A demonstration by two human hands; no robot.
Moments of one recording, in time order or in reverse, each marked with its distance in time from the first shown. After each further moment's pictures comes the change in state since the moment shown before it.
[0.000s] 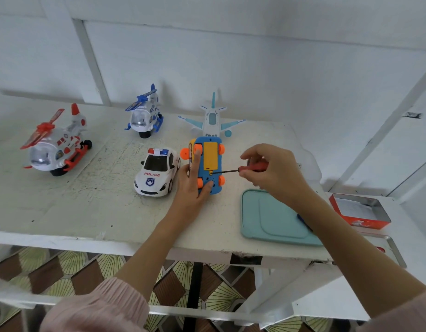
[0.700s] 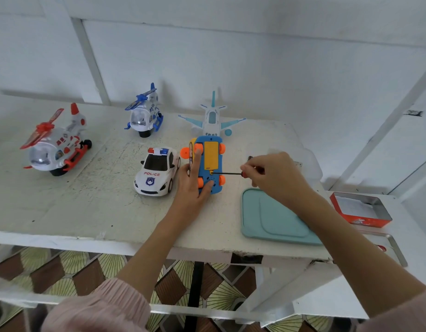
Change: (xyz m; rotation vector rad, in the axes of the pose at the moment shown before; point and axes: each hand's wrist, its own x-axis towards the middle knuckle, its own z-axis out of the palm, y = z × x) left_hand 0.000 0.001 0.001 0.020 0.003 -0.037; right_hand -0.001 -0.002 0.002 -0.245 -0.089 0.075
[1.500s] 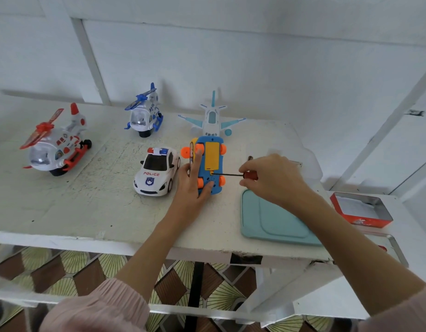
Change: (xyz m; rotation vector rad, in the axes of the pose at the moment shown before) left_hand -0.001 0.002 -0.001 -0.011 -0.009 -0.006; right_hand 0.001 -0.006 -0.003 -0.272 -0.149 -0.032
